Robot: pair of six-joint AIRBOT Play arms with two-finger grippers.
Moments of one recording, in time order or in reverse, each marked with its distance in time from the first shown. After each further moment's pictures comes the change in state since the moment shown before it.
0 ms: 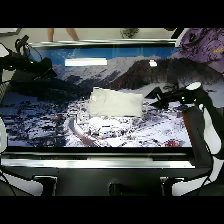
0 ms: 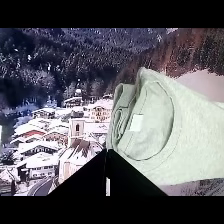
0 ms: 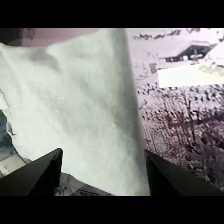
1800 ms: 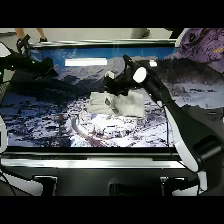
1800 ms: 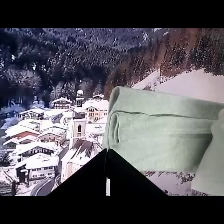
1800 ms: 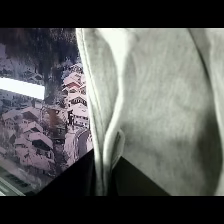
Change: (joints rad) left arm -0.011 0.000 0.000 -0.002 0.002 -0.017; right arm 0.596 0.022 0.348 -0.270 -0.230 0.378
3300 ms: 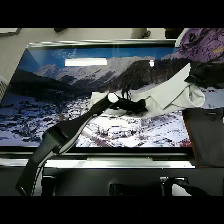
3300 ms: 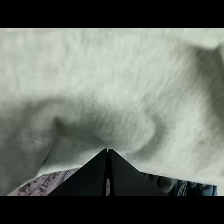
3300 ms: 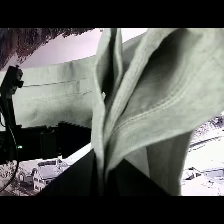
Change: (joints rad) left arm -0.750 -0.503 -0.002 -0.636 0.590 0.058; right arm -0.635 0.446 0.000 -0.250 0.544 -0.199
